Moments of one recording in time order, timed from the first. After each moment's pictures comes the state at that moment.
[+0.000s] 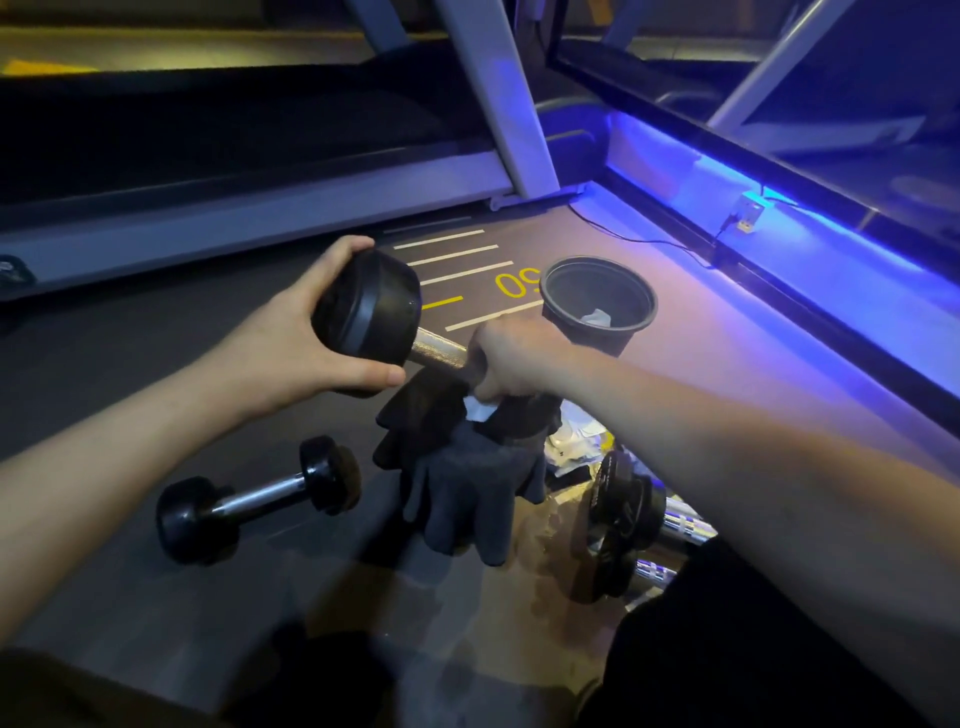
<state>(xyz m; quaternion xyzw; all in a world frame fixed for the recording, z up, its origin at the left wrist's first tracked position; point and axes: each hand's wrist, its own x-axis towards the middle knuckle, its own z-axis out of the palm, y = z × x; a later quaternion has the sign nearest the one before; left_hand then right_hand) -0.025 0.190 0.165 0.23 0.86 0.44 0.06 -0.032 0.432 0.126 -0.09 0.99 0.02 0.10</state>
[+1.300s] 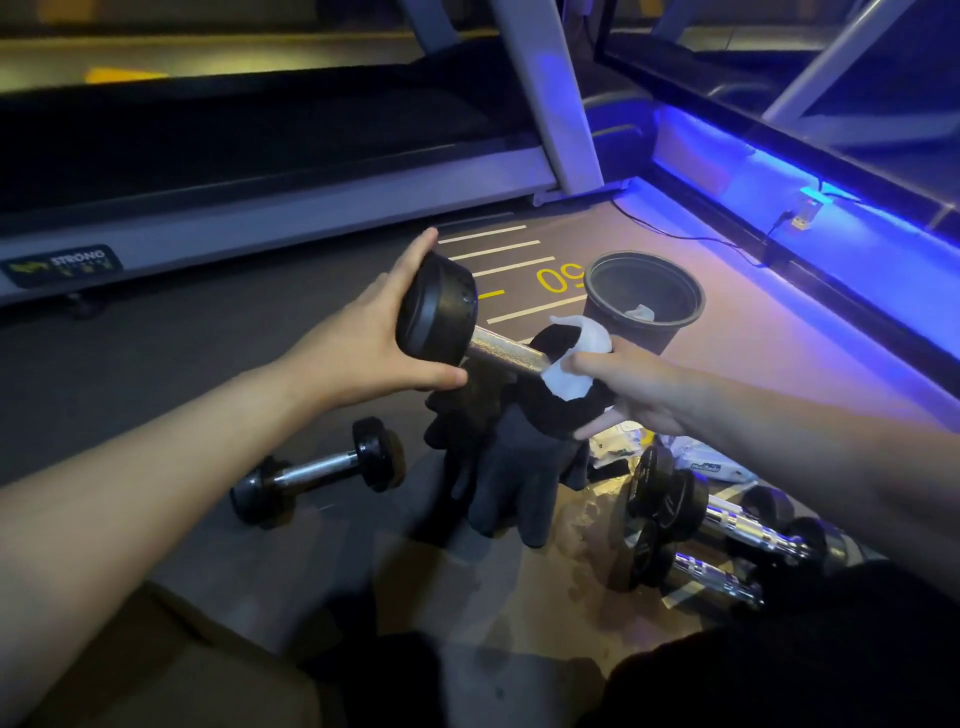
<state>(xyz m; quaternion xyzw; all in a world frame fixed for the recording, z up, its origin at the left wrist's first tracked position) -0.010 0.181 0.161 0.23 0.91 0.34 0.07 0.024 0.473 0.105 0.13 0.75 -0.63 0.17</state>
